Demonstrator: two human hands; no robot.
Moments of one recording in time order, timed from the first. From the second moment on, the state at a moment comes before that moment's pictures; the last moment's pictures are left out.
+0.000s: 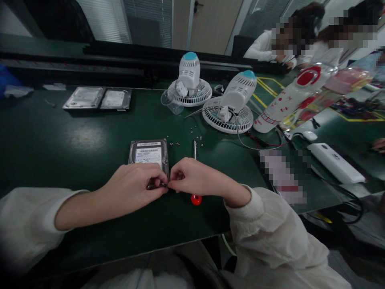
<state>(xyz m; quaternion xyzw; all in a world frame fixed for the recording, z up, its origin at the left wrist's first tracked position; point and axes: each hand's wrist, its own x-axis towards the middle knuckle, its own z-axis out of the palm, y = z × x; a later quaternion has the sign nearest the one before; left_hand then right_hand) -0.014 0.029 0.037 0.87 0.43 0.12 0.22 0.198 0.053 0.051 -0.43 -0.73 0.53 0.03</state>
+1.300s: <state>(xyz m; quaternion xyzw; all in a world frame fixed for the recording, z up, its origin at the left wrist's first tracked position) -0.012 0.028 0.037 0.87 0.42 0.12 0.23 0.199 0.053 0.050 -0.42 -0.73 0.53 0.05</state>
